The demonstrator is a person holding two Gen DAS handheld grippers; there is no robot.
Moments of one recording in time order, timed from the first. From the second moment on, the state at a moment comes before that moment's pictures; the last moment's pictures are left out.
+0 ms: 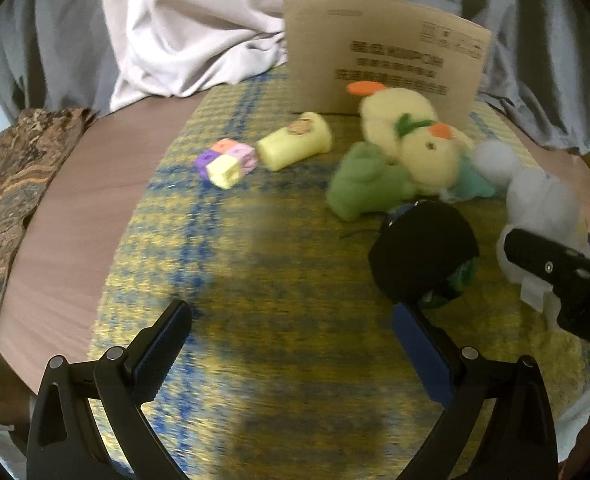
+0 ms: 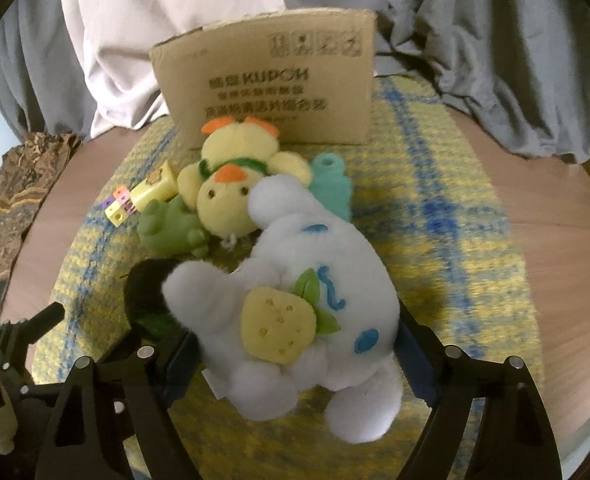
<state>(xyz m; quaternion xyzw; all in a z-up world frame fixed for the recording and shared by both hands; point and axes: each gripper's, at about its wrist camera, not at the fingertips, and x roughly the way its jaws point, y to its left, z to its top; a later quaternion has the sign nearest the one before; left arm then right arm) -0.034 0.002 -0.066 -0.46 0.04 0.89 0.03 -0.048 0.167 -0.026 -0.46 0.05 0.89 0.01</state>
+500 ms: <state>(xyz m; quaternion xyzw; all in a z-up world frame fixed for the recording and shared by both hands) -0.040 0.051 -0.067 -0.45 0.04 0.89 0.09 -0.032 0.209 -0.016 -0.45 0.05 0.89 0.05</state>
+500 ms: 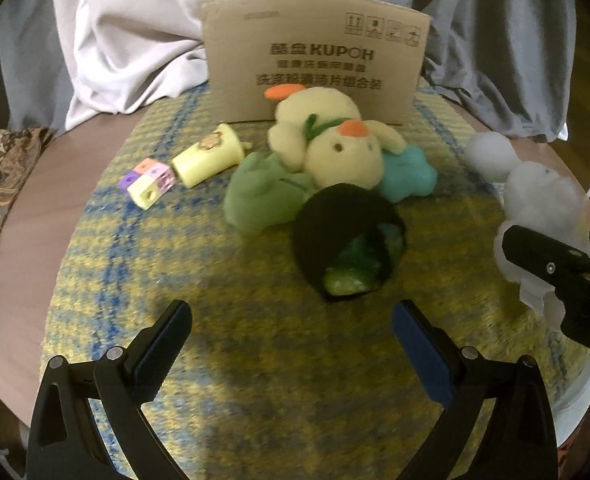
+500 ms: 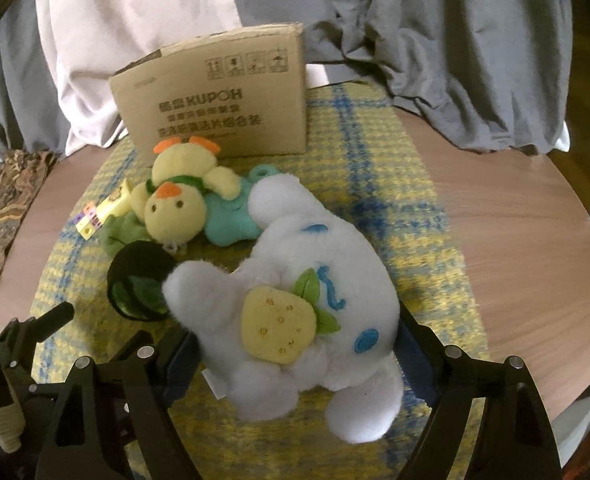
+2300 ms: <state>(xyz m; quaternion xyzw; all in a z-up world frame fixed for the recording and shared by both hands) -0.085 0.045 0.025 -0.38 0.04 0.92 0.07 -0.065 0.189 0.059 -0.36 0.04 0.93 0.03</state>
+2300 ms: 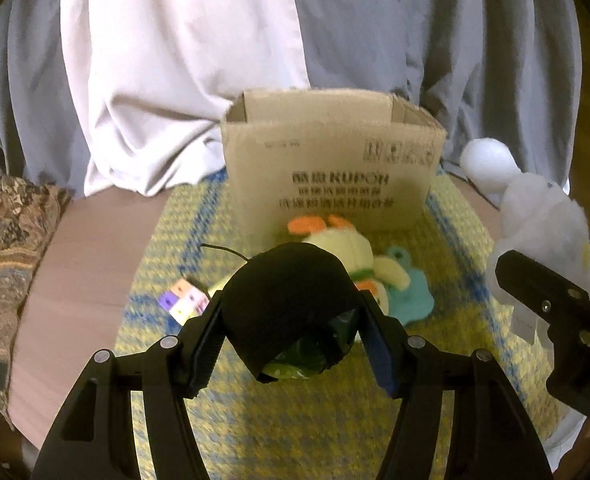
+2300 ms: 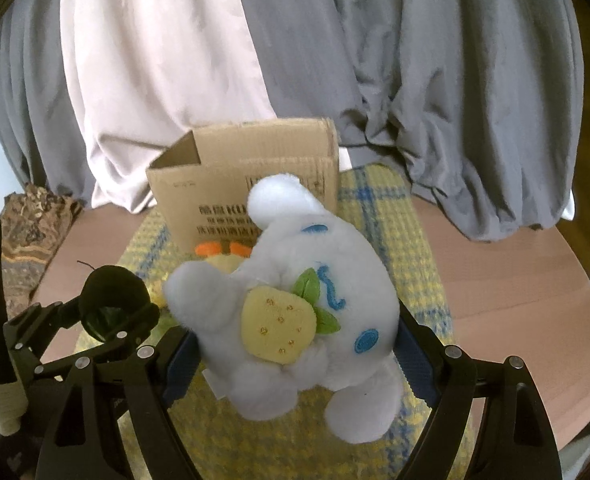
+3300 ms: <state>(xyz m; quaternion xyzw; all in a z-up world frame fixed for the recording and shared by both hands) -0.176 0.047 0.090 -0.32 0.06 0.94 0.10 -0.147 0.187 0.112 -0.32 0.03 0.95 0.03</state>
